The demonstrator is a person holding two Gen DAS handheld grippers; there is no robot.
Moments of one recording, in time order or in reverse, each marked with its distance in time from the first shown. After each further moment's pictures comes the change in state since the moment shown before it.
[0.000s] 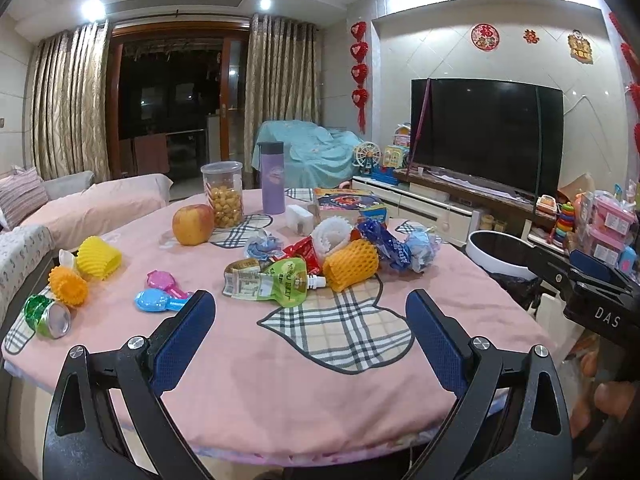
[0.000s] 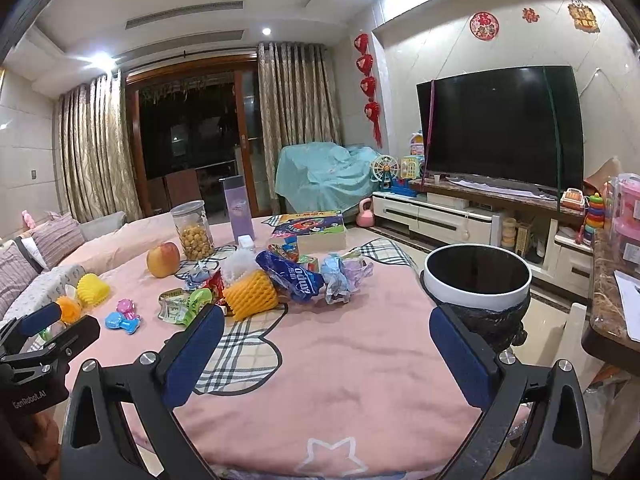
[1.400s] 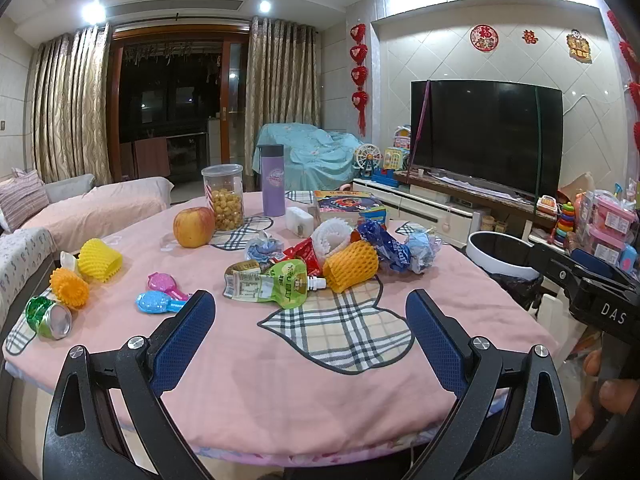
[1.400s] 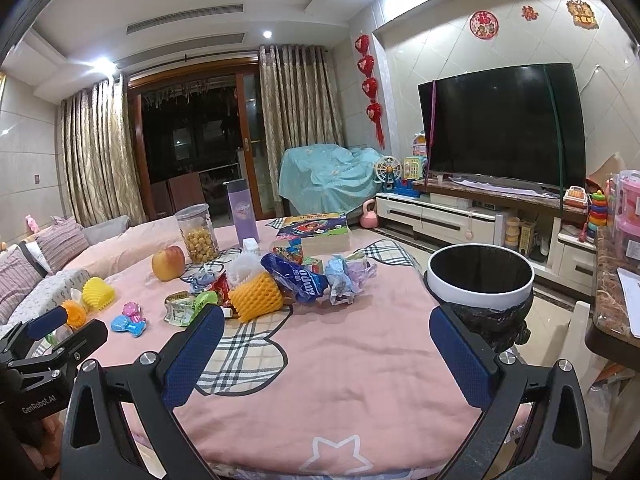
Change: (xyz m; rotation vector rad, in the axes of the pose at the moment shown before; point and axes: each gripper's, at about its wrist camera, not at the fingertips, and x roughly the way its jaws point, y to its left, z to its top) left arm -0.002 -0.004 0.002 0.005 -0.006 0.004; right arm -0.007 0.003 0.002 0.011 -0.007 0.015
